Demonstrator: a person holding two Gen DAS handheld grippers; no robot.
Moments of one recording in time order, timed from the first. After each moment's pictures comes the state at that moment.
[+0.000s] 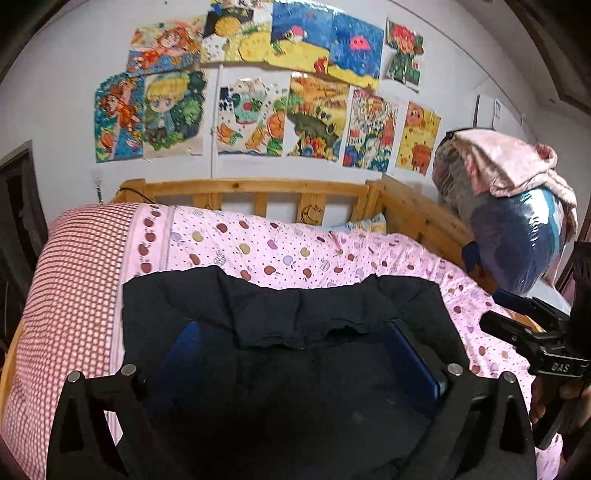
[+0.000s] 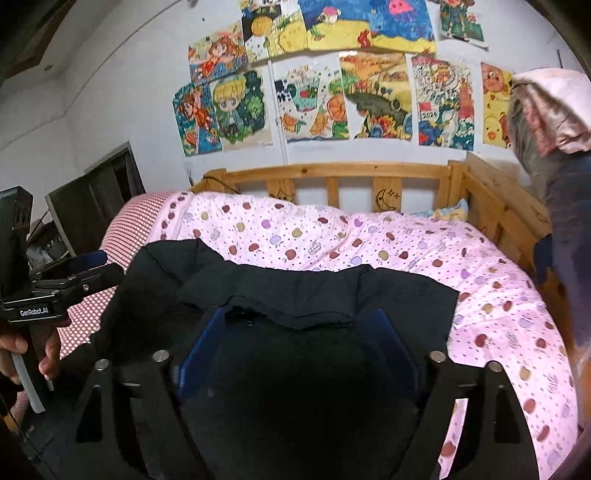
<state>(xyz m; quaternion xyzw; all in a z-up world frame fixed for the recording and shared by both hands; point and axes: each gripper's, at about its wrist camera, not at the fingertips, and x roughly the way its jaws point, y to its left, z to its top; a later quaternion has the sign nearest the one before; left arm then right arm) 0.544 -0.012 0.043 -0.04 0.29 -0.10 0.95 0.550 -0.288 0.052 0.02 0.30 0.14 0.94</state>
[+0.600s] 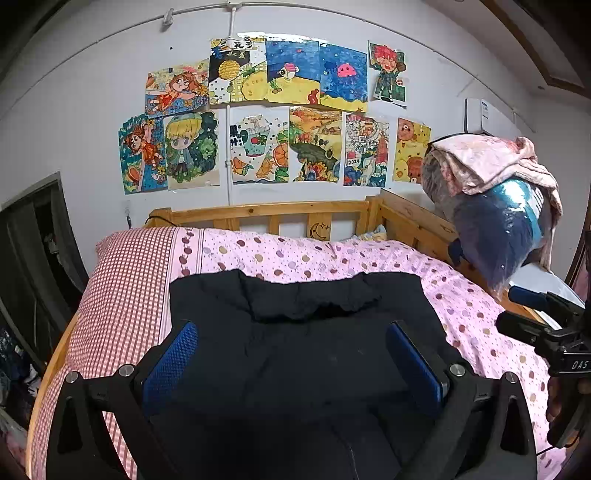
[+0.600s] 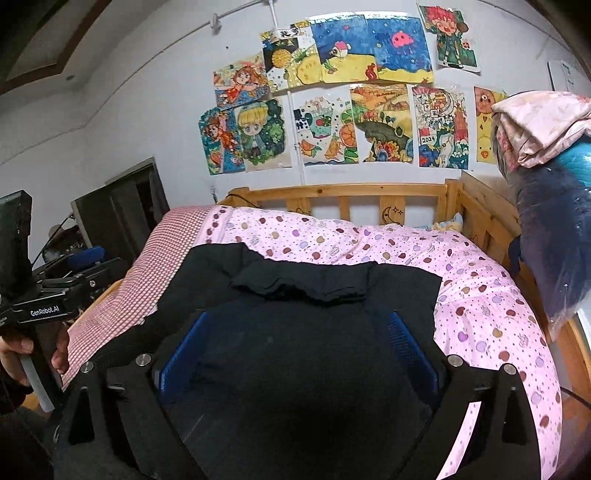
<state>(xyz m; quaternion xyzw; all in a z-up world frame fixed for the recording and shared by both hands) 0.417 -0.017 0.080 0.00 0.25 -0.07 0.97 0.429 -0.298 0.088 0.02 0.27 0.16 0.95</state>
